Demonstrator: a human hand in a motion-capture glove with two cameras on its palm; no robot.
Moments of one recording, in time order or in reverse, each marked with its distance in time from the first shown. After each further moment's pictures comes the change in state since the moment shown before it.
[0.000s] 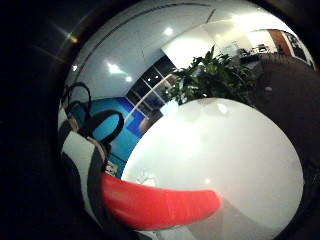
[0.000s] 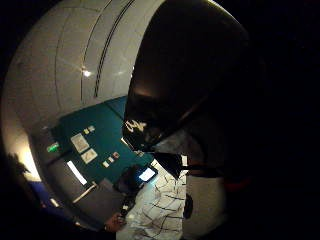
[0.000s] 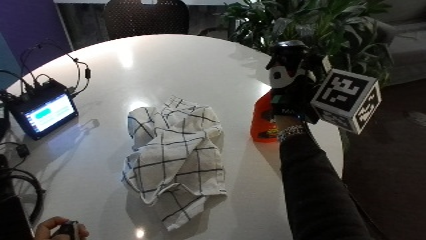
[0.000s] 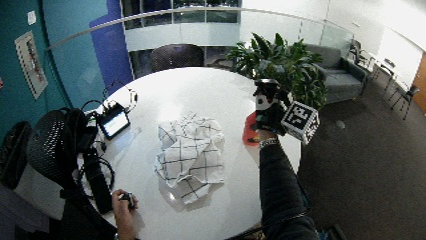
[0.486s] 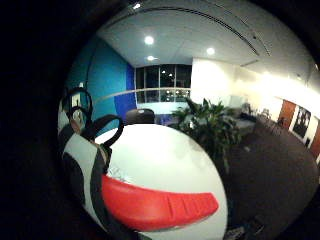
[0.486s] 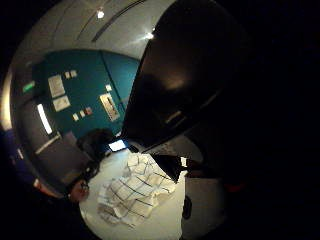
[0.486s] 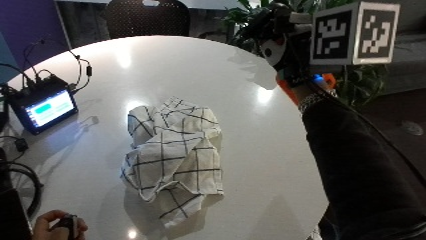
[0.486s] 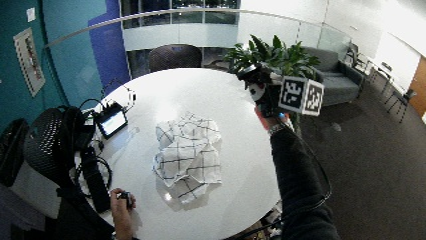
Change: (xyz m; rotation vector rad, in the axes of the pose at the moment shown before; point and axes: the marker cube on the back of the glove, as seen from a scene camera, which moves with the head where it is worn) arm -0.086 -0.049 -0.010 -0.101 0.301 -0.607
